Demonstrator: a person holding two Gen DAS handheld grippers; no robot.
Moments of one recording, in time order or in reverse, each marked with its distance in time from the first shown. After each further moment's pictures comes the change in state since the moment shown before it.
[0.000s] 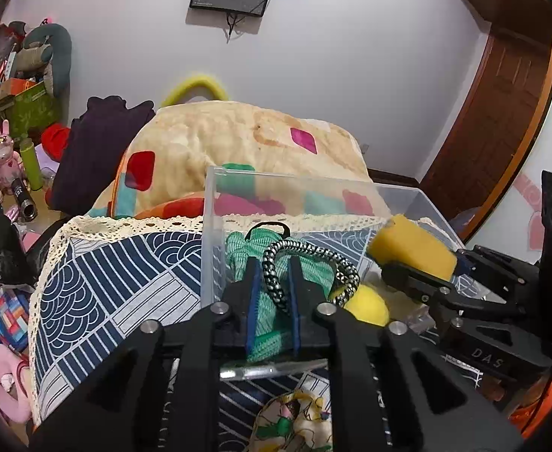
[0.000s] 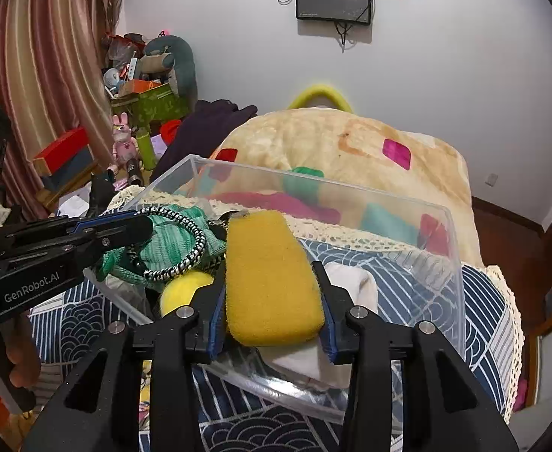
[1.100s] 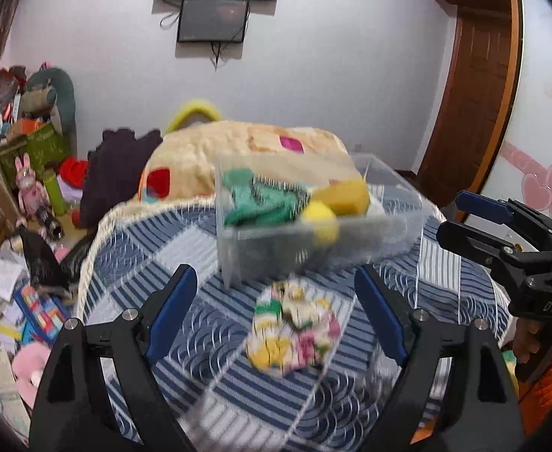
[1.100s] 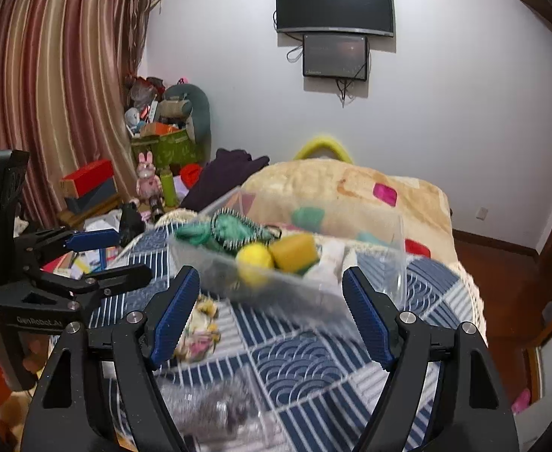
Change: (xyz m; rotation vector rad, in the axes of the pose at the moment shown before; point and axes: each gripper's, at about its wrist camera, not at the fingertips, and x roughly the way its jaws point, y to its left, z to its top) left arm -0.103 -0.023 -0.071 0.134 -0.077 0.036; right arm -0.096 0.029 -0.052 -0.026 -0.203 -0.001
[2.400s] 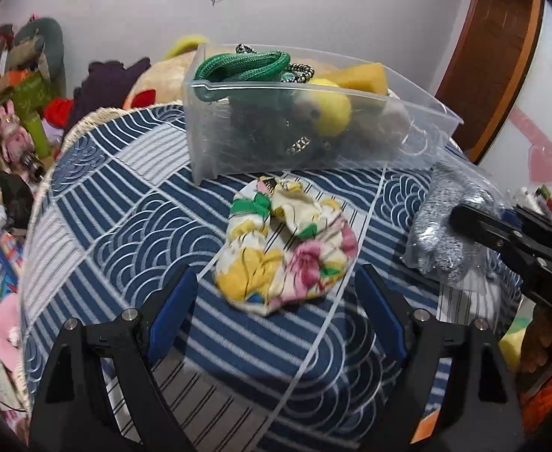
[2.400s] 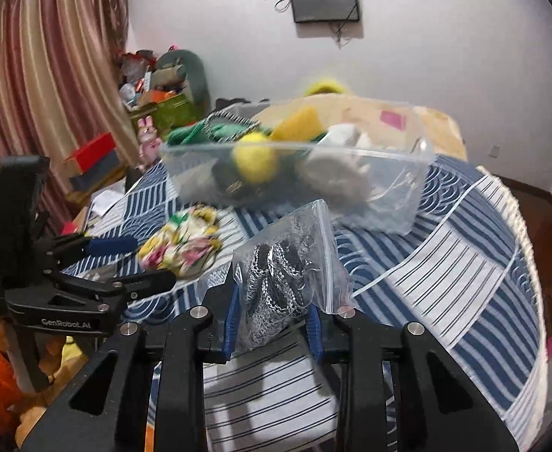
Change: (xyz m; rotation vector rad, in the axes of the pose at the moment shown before) left arm 0.059 -0.006 -0.059 -0.040 0.230 -0.021; right arm 0.019 -0.010 -0.064 0.115 0.141 0.046
